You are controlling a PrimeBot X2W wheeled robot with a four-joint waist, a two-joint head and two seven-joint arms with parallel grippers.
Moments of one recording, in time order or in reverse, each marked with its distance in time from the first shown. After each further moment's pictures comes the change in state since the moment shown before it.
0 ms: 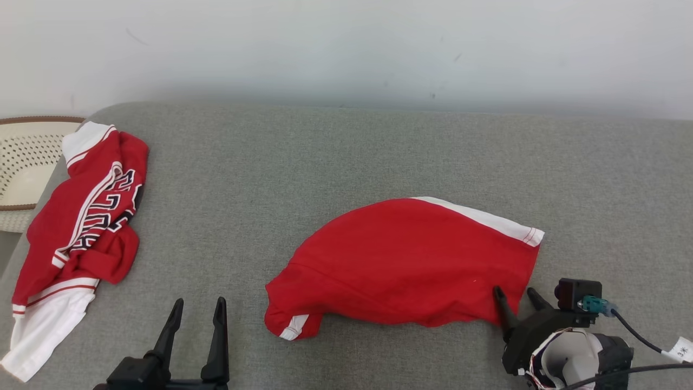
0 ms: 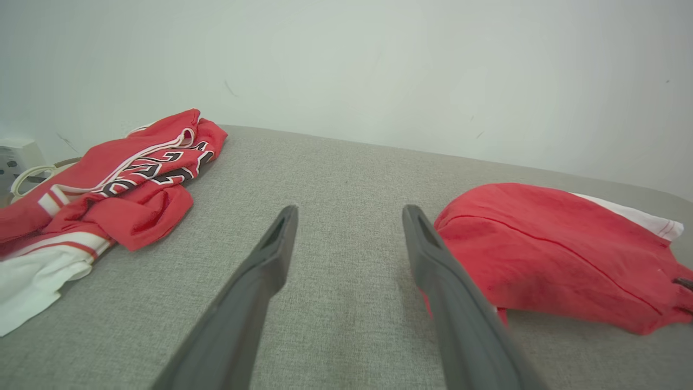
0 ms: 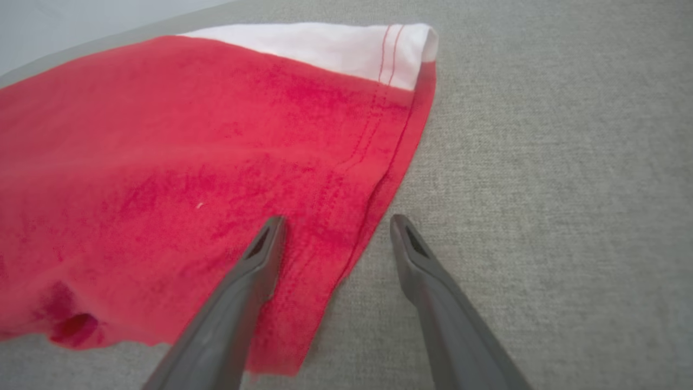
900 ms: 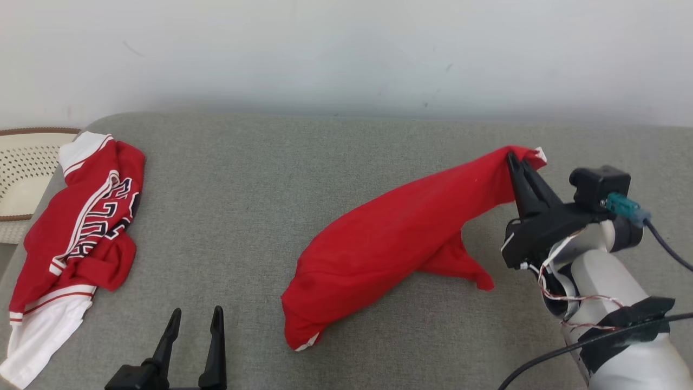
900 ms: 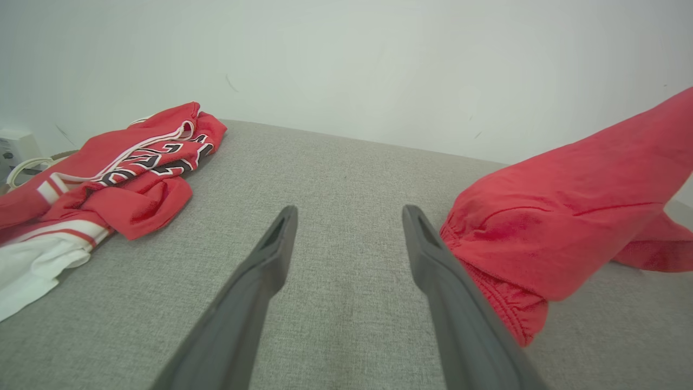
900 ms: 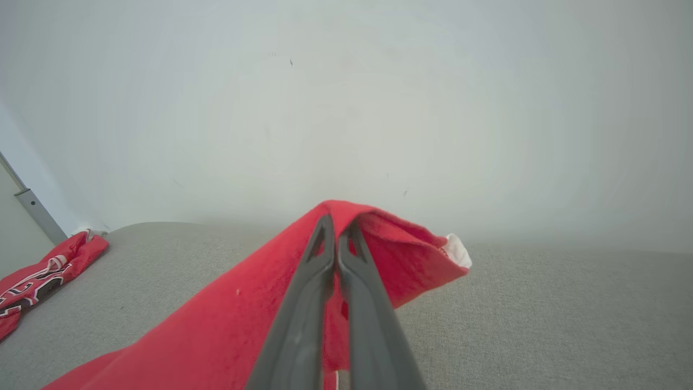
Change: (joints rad) left arm 0.019 -0.041 0.064 0.030 0.039 -0.044 0.000; right arm -0.224 -0.092 0.160 -0.185 0.092 0.000 -0.103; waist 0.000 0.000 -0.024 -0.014
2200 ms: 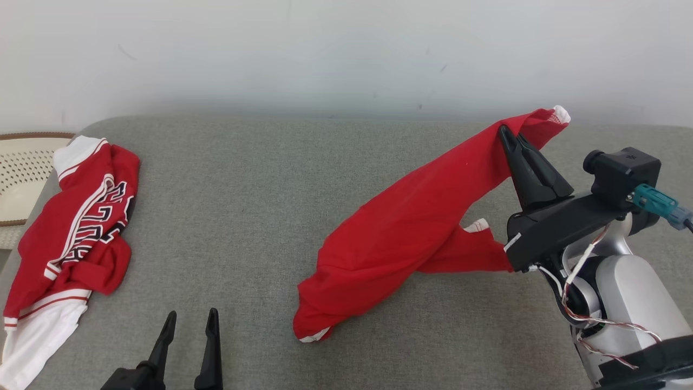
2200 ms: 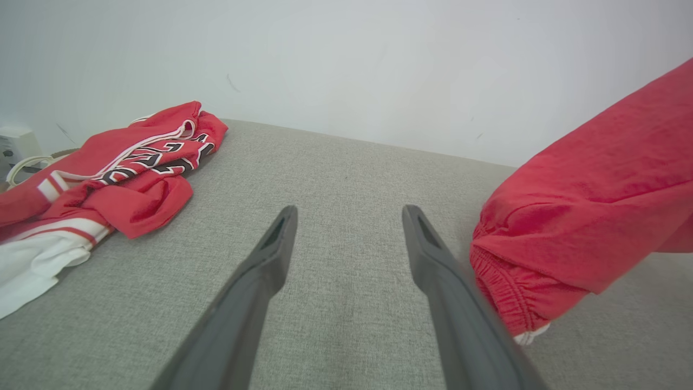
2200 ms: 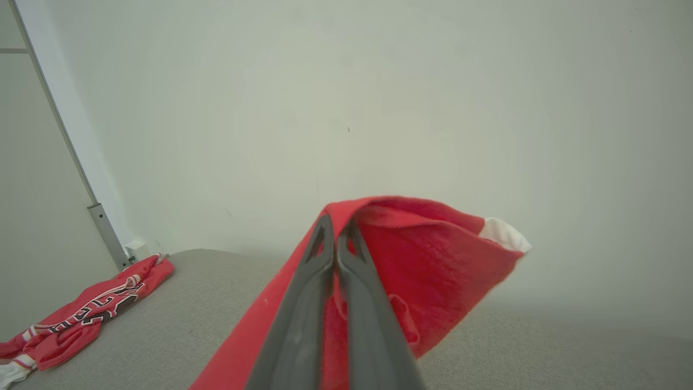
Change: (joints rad) left arm 0.008 -0.015 0.035 0.005 0.013 -0.017 0.000; right arm 0.138 -0.018 -0.040 -0.525 -0.031 0.000 0.244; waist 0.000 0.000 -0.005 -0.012
